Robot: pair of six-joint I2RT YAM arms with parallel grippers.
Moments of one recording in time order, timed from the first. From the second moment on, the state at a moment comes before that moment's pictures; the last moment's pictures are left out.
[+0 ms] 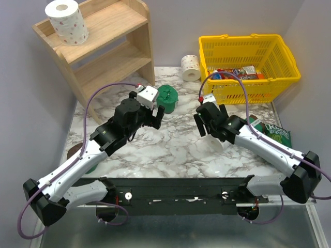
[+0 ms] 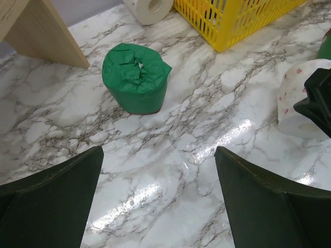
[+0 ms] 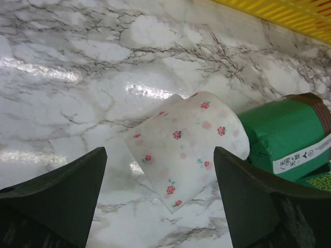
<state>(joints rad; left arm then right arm) -0.75 1.06 1.07 -0.33 -0.19 -0.05 0.75 1.26 1.05 -0.69 0.57 0.21</state>
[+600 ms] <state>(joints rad) -0.76 0.85 0.97 -0.20 -0.34 -0.05 0.87 1.54 1.07 -0.91 0.73 0.19</state>
